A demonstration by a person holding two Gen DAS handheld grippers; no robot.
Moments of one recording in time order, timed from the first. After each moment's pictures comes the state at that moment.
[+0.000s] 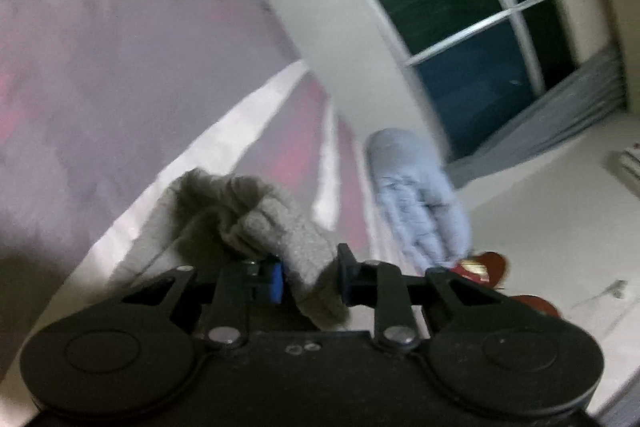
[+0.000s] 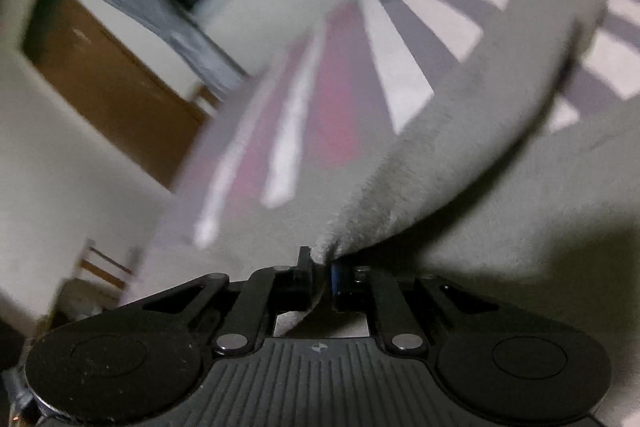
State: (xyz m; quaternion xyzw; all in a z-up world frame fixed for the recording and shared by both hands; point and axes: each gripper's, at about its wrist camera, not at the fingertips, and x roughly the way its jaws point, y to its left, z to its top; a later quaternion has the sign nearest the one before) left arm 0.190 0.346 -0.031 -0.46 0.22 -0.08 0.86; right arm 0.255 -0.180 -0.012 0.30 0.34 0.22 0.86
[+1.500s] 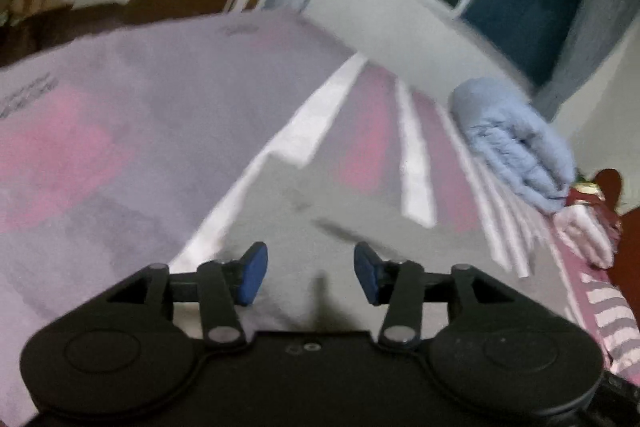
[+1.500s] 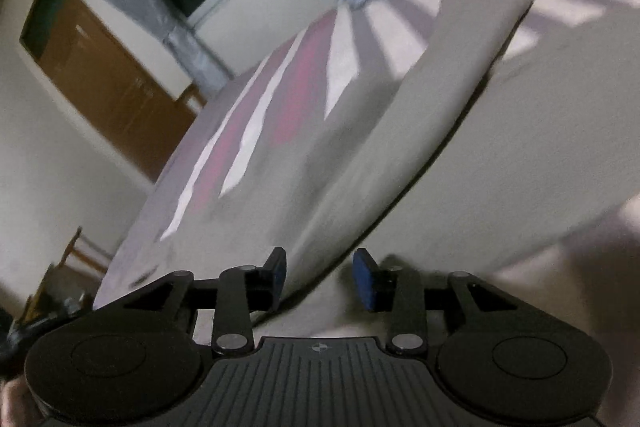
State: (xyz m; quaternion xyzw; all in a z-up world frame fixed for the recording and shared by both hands) left arm 0.133 0.276 0.005 -0.25 0.28 0.07 0.92; right arm 0.168 -0.249 -0.037 0.28 0.35 0.19 0.88
